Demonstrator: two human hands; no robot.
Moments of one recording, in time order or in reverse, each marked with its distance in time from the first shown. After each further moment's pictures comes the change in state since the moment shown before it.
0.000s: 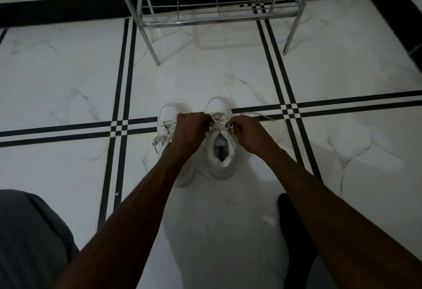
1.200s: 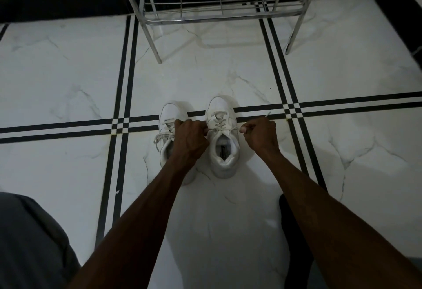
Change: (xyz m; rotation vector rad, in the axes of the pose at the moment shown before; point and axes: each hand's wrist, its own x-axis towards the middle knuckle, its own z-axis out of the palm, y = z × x) left_hand -0.023 0.005 0.008 0.075 0.001 -0.117; right_hand -0.008 0.003 0.003 0.076 0.211 0.423
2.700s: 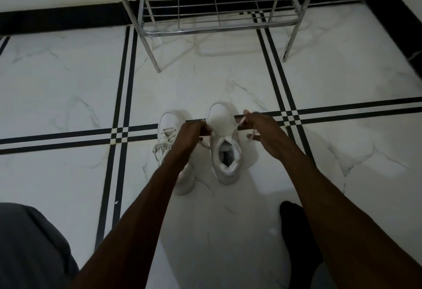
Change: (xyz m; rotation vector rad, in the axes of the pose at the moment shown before) left_hand 0.022 0.001 -0.014 -1.140 -0.182 -0.445; right_hand 0.026 -0.021 -0.037 0.658 -0.350 0.268
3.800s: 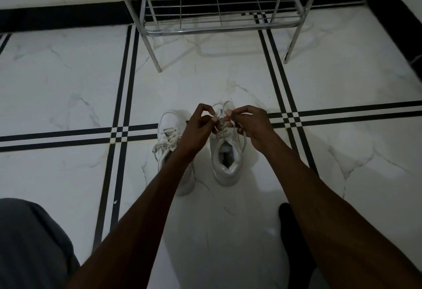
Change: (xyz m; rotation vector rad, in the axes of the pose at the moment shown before) left_hand 0.001 0.005 0.014 0.032 -0.113 0.368; right_hand 0.006 -0.010 0.029 0.103 0.073 -0.101
